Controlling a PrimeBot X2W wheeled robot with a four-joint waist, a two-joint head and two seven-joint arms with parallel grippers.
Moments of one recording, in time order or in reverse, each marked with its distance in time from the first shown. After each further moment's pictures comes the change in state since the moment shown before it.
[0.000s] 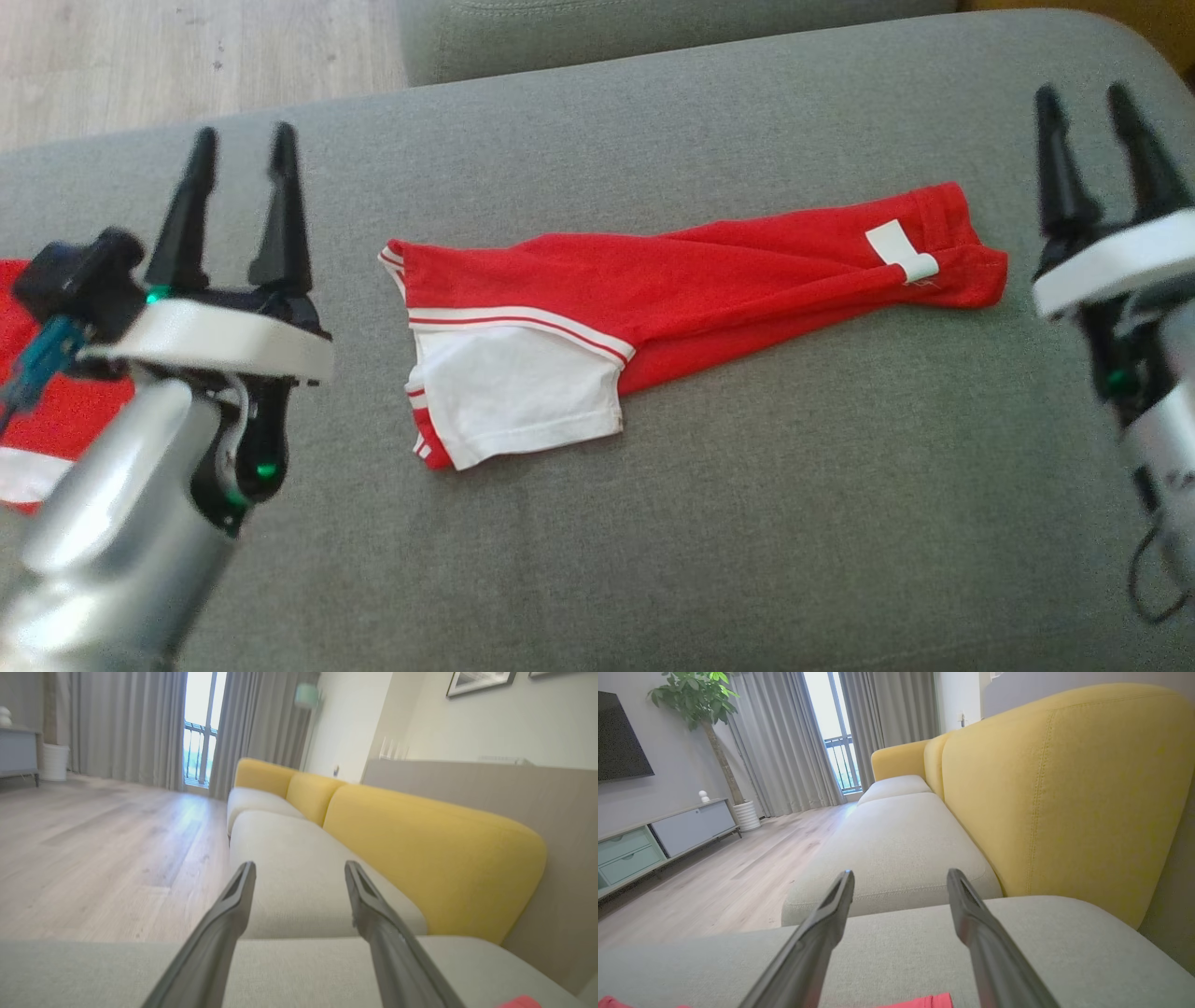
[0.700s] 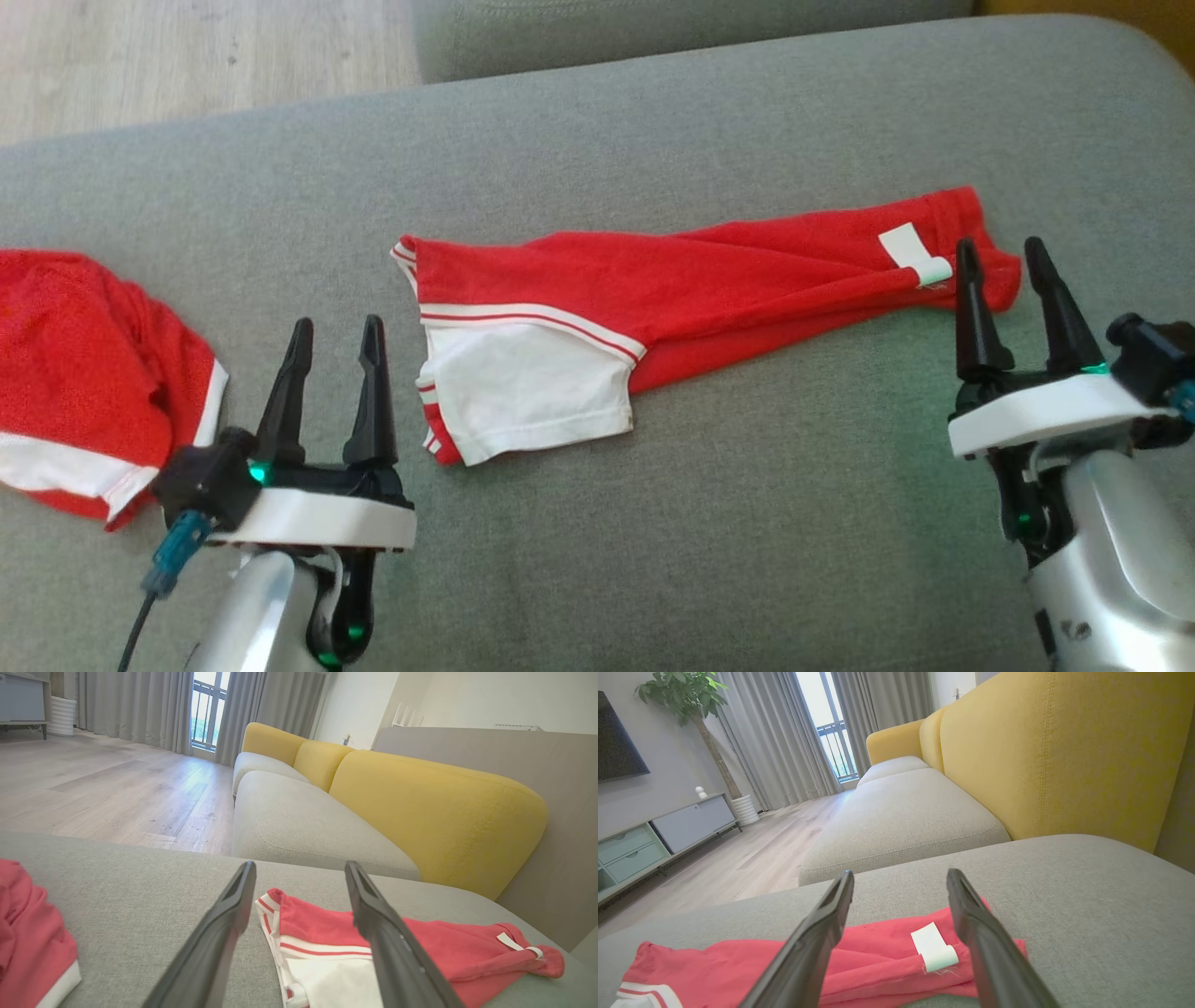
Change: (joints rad) left arm 0.402 -0.369 0.419 0.048 0.487 -0.241 -0.004; right arm 0.359 0.260 -0.296 -0.240 -0.312 0.000 0.005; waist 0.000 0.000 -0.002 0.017
